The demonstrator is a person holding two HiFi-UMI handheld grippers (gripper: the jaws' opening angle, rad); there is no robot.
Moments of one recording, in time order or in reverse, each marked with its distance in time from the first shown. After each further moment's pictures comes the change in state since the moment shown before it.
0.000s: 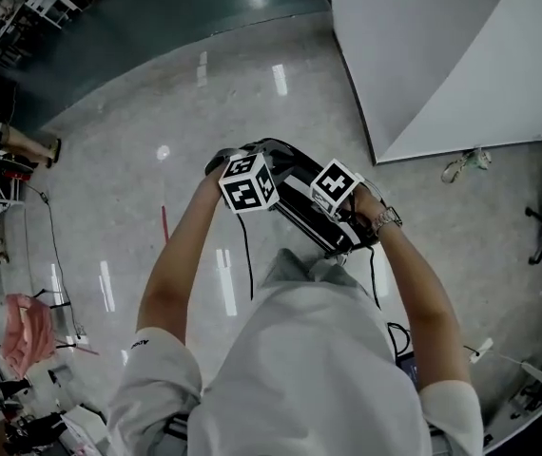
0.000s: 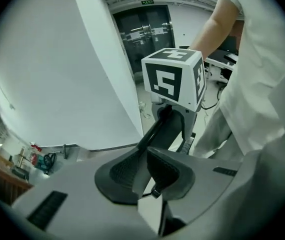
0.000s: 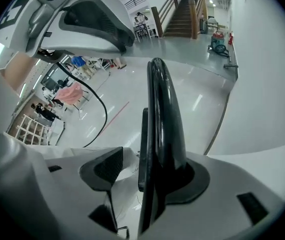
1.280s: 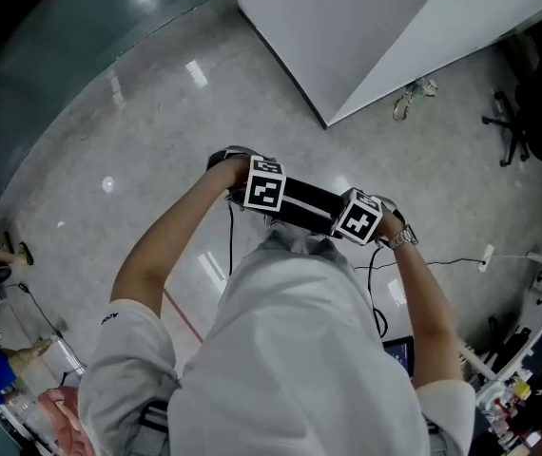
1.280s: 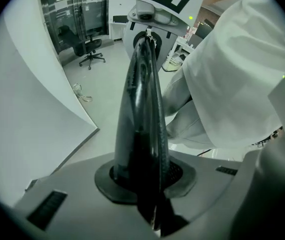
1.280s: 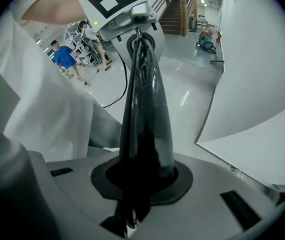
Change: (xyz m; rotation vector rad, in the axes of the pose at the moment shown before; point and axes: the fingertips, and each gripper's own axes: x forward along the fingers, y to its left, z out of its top) left arm 0.084 -0.027 -0.073 0.509 0.281 -0.633; right arm -0.004 -0.001 -0.053 0.063 0.020 -0.117
